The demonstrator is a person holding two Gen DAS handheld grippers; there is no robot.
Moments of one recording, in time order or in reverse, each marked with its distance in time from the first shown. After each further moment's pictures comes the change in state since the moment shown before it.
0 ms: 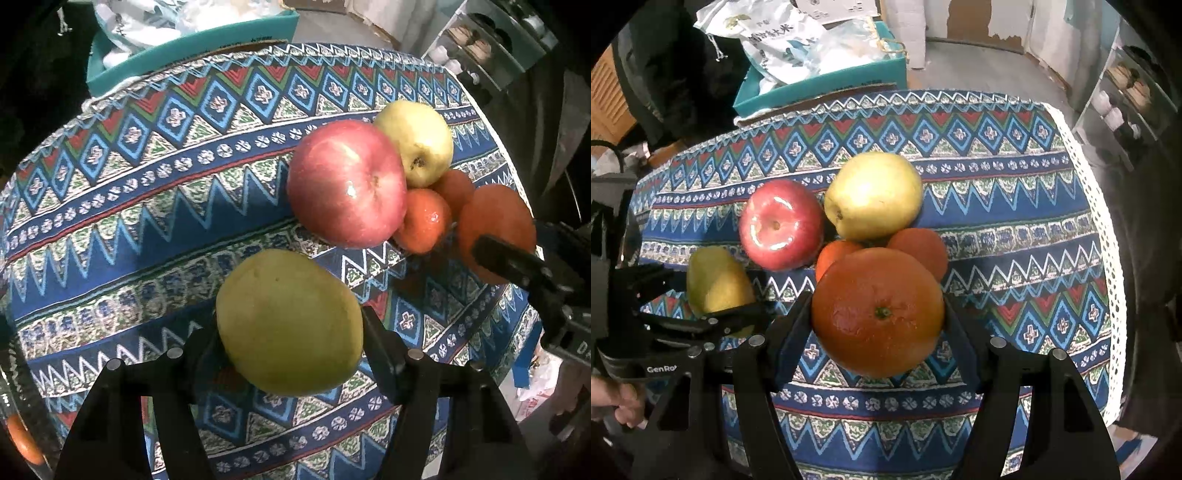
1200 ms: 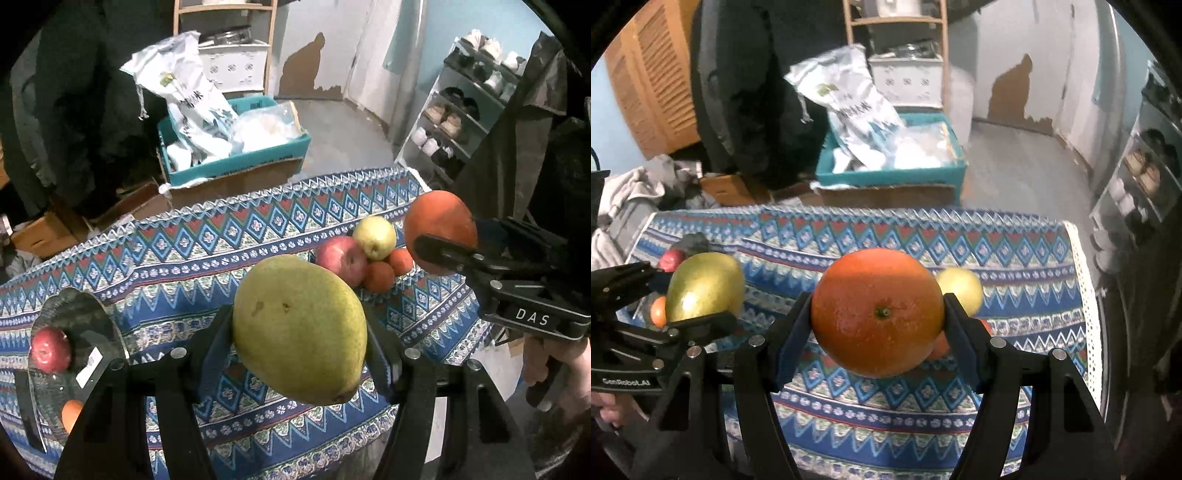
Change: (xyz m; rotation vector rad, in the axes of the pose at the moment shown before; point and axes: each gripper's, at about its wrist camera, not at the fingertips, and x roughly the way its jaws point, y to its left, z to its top) left arm -0.174 0.036 -0.043 0.003 -0.344 0.015; right arm -0.104 0.090 0.023 -0.163 -0.266 0.079
